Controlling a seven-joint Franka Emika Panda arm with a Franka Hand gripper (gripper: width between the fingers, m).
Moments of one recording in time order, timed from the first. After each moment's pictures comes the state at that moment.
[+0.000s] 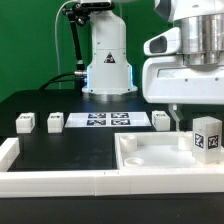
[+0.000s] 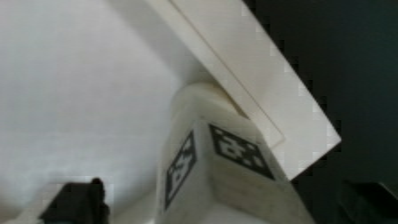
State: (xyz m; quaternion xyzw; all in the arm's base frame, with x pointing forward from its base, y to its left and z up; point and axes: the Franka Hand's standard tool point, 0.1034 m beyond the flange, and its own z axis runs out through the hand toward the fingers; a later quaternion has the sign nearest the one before) arm 0.621 0.116 0.074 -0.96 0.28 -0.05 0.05
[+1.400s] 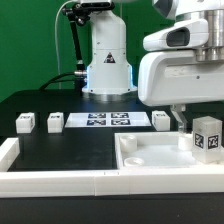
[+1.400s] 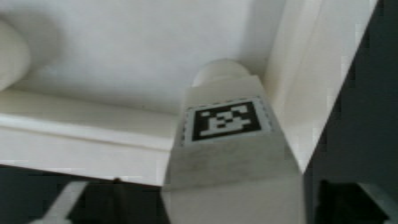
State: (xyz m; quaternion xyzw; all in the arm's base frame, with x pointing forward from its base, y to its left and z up) arm 0.627 0.115 0.079 -0.99 -0.09 -0.07 0.01
